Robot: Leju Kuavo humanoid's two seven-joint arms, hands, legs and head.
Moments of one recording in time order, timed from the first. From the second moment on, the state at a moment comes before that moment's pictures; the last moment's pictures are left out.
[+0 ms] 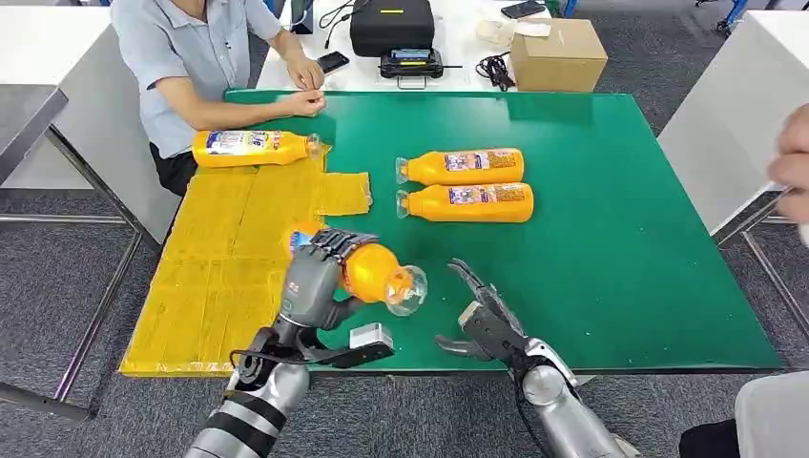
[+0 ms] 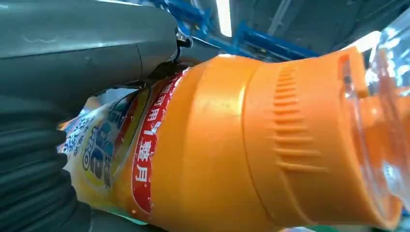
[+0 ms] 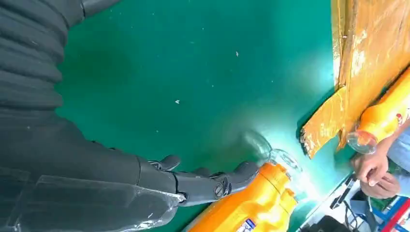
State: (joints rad) left arm -0.29 -0.29 -0.23 -1.07 -1.12 0.70 -0.42; right arm -0.22 -0.05 0.34 -1.05 0.34 0.08 -0.53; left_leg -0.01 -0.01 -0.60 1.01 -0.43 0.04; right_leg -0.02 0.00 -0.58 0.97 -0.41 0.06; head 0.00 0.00
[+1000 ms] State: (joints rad) left arm -0.57 -0.12 -0.18 -0.57 -1.53 0.41 0.17; right arm -0.22 -0.03 0.29 -1.05 0.36 0.12 -0.53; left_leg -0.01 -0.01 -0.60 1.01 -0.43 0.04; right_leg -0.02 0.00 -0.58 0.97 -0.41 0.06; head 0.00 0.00
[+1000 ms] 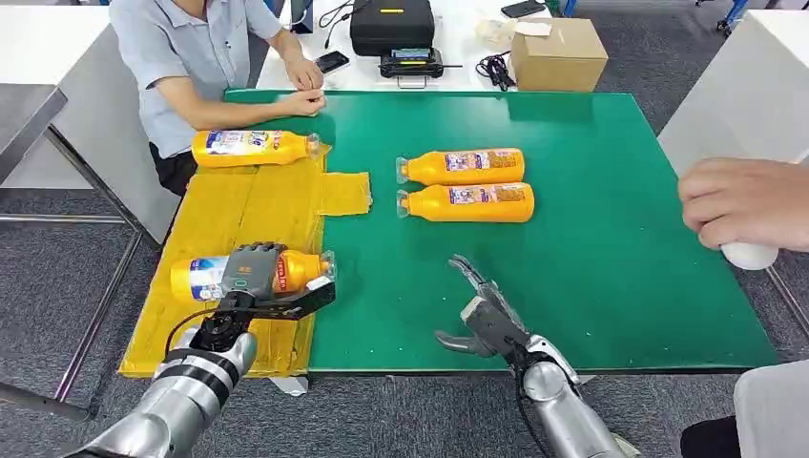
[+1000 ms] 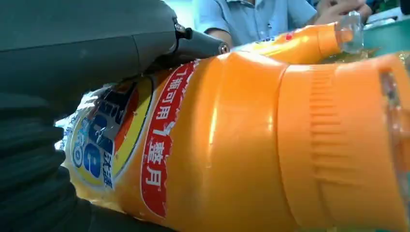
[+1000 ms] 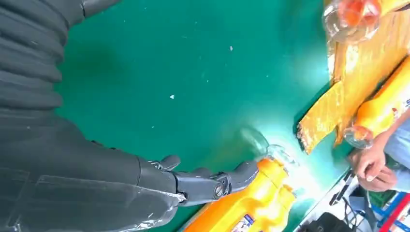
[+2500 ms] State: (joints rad) left arm -0.68 -0.13 -0.20 -0.44 -1.25 0.22 -0.04; right arm -0.21 -0.02 0.25 -1.05 0.38 0.13 -0.54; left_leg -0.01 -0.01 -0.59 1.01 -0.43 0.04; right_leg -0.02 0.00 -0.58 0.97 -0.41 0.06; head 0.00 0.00
